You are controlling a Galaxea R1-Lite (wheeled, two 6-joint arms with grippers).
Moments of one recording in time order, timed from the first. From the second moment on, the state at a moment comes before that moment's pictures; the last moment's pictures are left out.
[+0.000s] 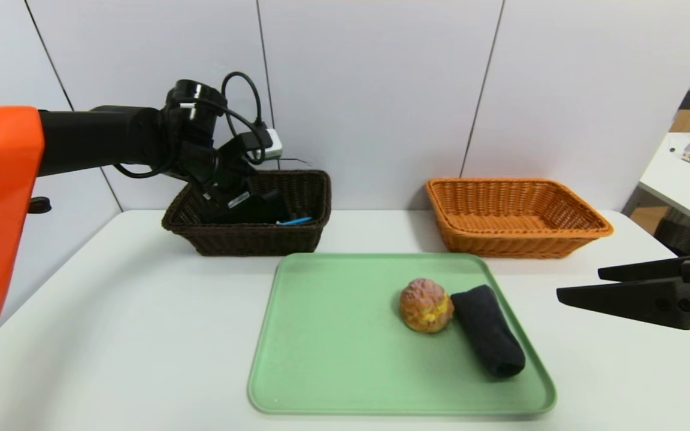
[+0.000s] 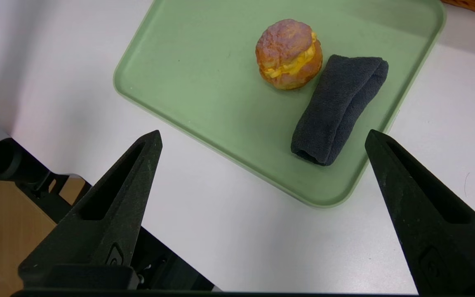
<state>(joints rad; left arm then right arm) -0.23 2.14 -1.94 0.40 -0.18 0.91 0.40 1.19 -1.07 0.50 0.28 0.12</state>
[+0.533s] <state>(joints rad) -0.37 2.05 -1.93 0.43 -0.06 0.46 0.38 1.19 -1.07 0.50 0.27 0.12</state>
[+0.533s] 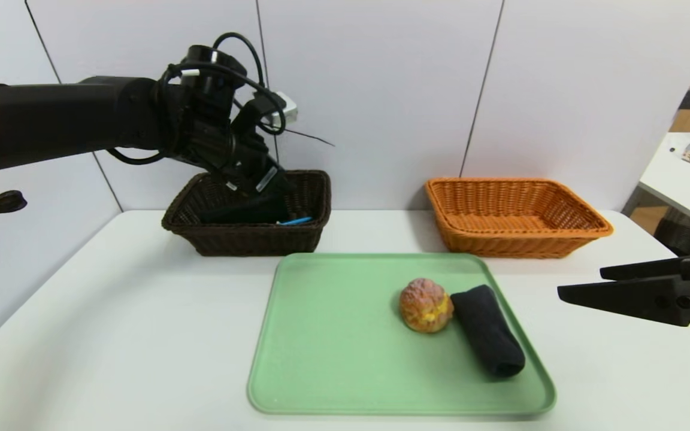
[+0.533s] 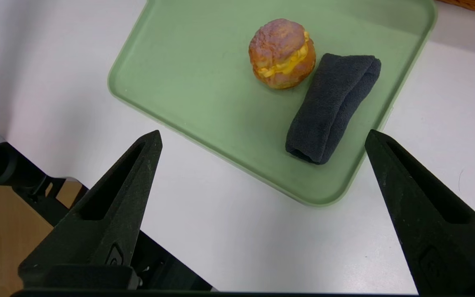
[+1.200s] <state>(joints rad) -0.63 1.95 -1.93 0.78 0.12 -0.21 0.39 1.30 -1.08 0.41 0.27 0.10</state>
